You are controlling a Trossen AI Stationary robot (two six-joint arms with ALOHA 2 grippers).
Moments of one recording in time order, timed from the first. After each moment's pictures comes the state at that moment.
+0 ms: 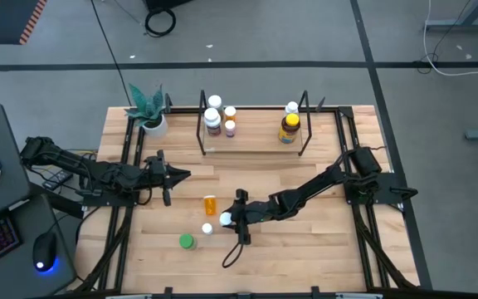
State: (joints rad) left arm -0.30 0.57 0.23 0.20 -0.55 -0.17; right arm 0.31 2.01 1.11 0.38 0.23 0.16
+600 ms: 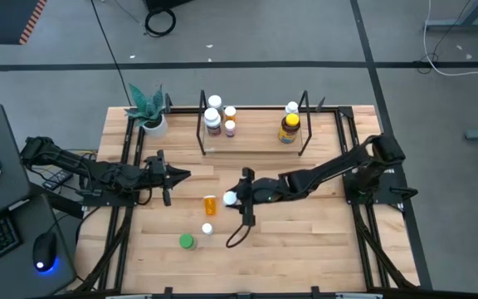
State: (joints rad) left arm -0.30 0.57 0.23 0.20 -0.55 -0.17; right arm 0.23 1.75 1.11 0.15 0.23 0.09
